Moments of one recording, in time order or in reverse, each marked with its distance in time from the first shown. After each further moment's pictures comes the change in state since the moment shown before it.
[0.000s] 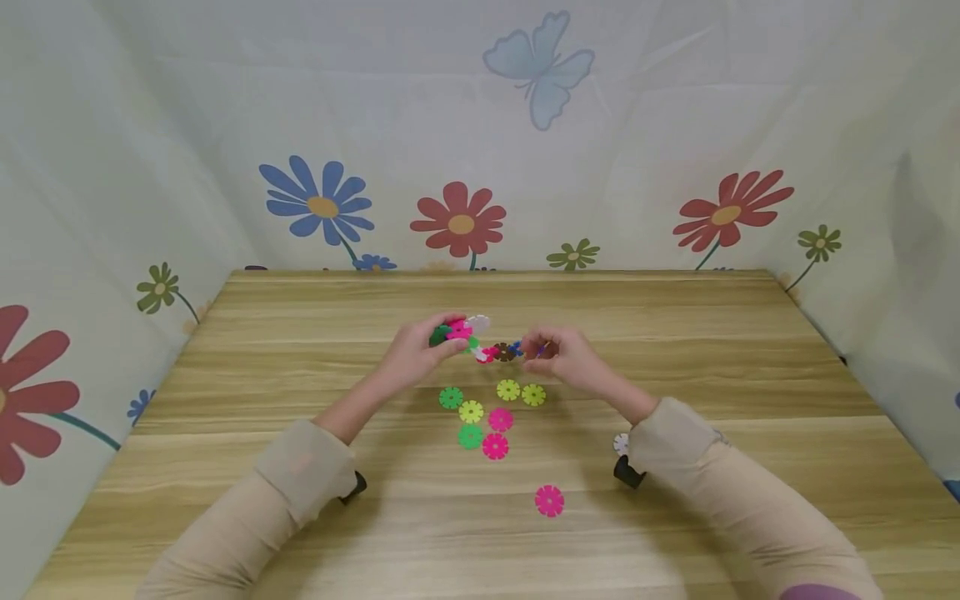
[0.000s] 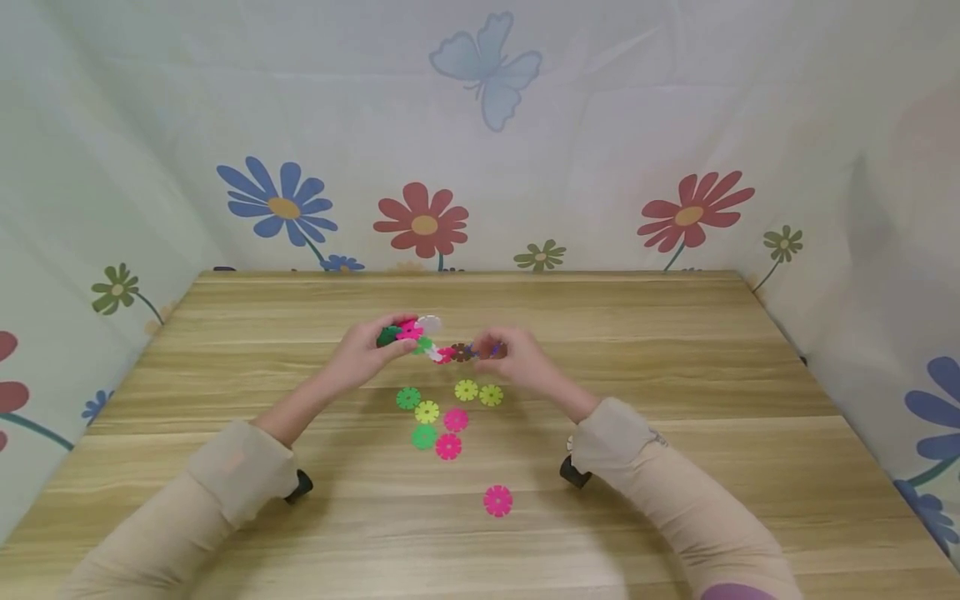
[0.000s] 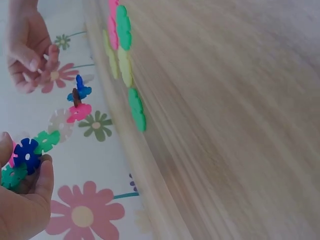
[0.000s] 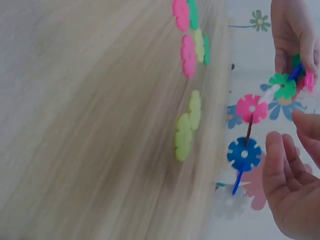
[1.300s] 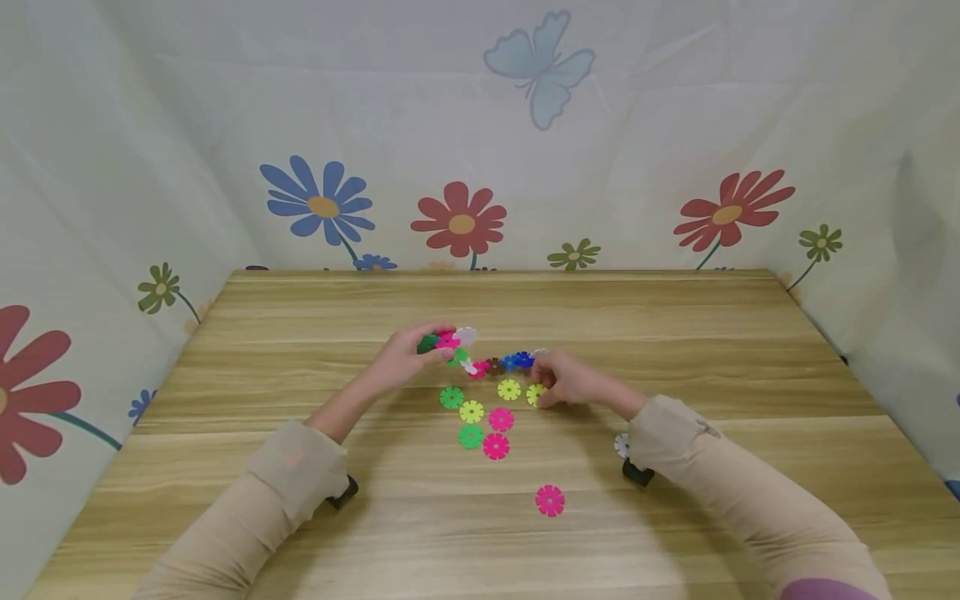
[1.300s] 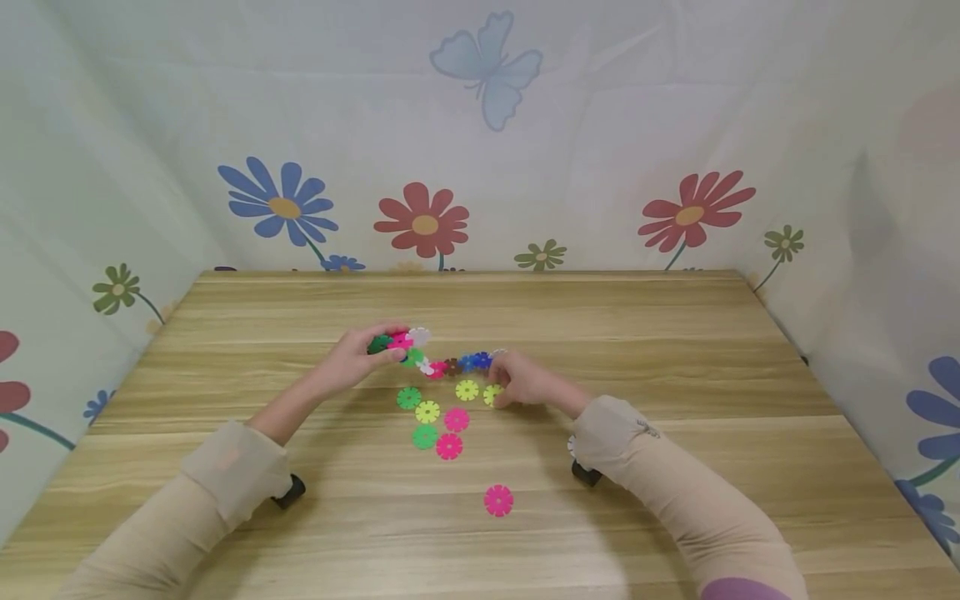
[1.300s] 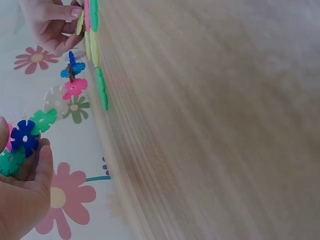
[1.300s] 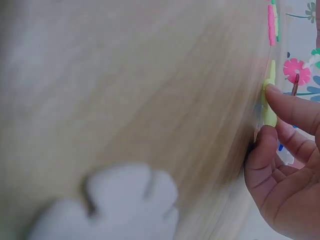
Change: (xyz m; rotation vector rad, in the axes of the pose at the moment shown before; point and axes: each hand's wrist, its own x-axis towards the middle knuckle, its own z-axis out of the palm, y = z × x) left_hand 0.000 -0.031 -0.007 -0.031 -0.105 -0.034; right_hand 0.004 0.044 0.005 -0.235 -0.293 0.186
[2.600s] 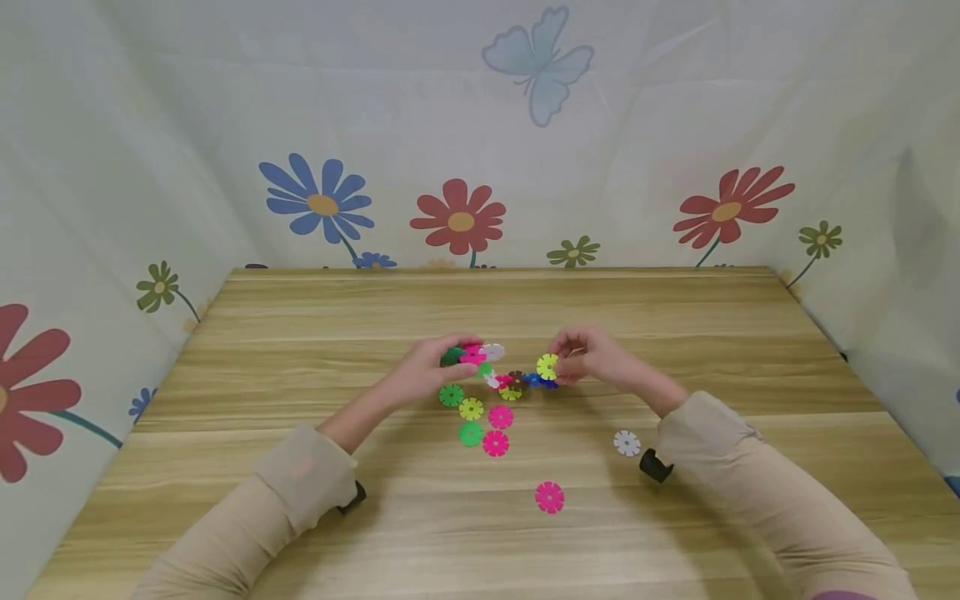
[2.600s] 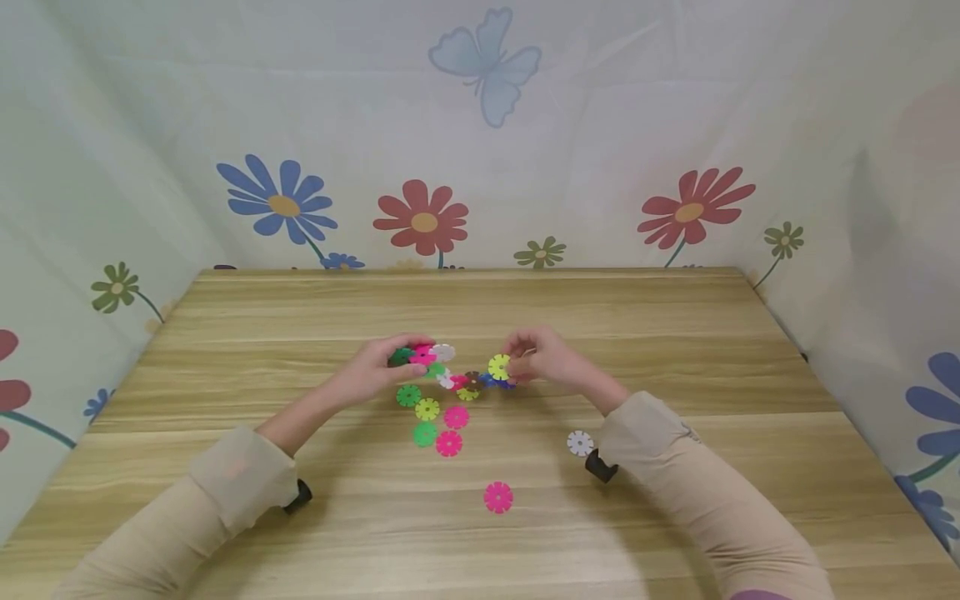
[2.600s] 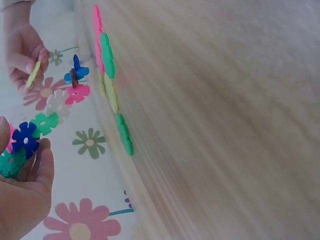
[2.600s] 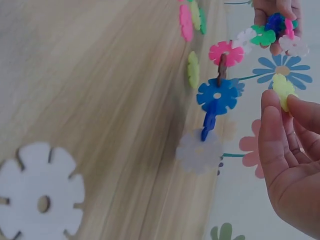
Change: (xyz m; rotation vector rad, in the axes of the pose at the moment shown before) left_hand -0.010 0.026 0.022 0.008 -0.099 0.042; right_hand -0.031 -0.013 -0.032 0.435 0.101 -0.048
